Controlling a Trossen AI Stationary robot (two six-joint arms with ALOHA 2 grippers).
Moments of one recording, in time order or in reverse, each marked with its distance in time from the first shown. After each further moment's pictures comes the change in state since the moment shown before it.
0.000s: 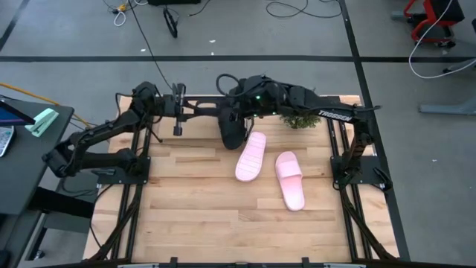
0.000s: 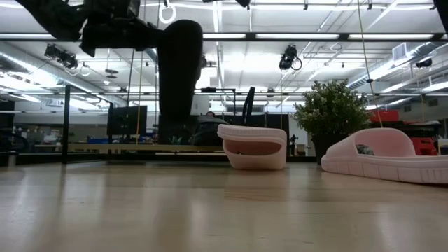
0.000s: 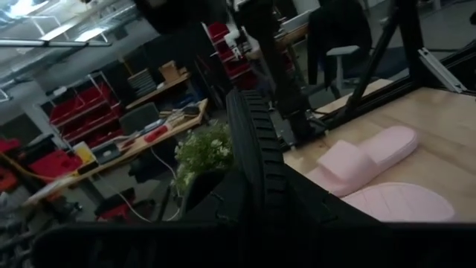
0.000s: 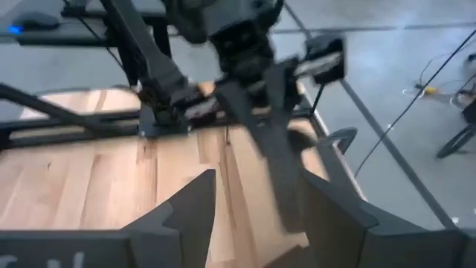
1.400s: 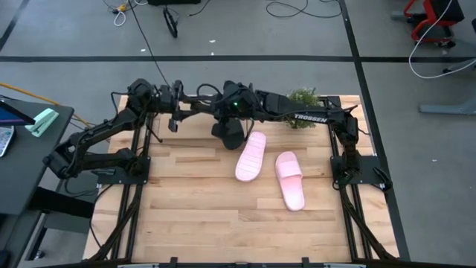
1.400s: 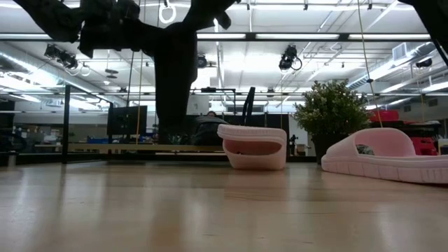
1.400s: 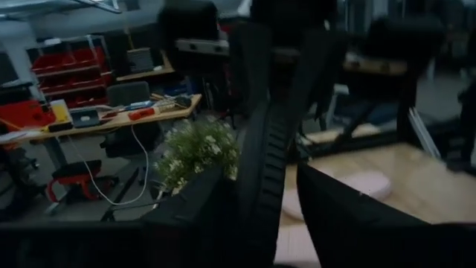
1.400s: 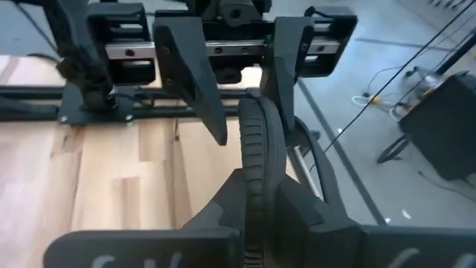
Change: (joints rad) left arm 0.066 0.000 0.002 0.047 0.064 -0.339; right arm -0.026 0.161 -0.001 0.176 0.146 -0.145
